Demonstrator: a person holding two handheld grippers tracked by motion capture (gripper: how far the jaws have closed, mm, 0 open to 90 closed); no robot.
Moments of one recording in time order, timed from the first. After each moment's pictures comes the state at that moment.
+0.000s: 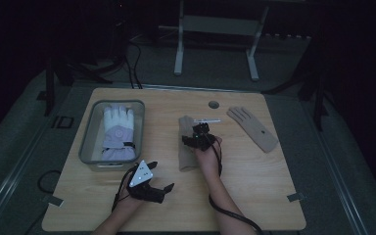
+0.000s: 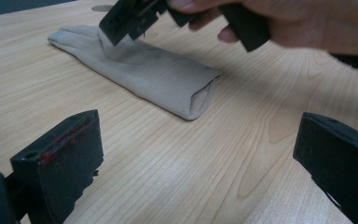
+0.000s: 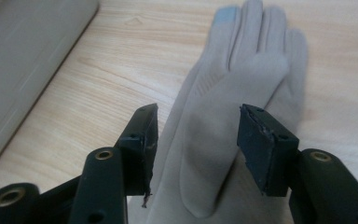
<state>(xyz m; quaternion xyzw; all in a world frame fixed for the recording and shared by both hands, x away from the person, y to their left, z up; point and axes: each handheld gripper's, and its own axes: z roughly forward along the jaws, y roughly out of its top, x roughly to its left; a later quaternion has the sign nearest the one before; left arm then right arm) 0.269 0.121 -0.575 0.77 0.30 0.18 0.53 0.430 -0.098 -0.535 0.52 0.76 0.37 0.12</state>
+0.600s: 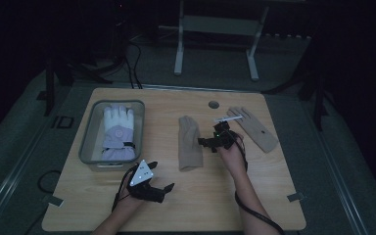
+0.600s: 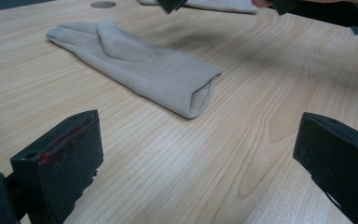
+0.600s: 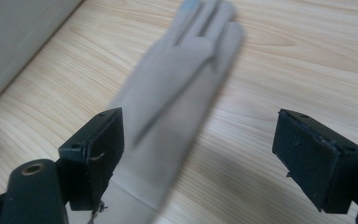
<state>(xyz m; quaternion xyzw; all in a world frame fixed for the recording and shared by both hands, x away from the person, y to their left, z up) 0.271 0.121 -0.575 0.78 0.30 0.18 0.52 0.437 -0.171 -0.519 0.46 0.81 0.36 0.09</state>
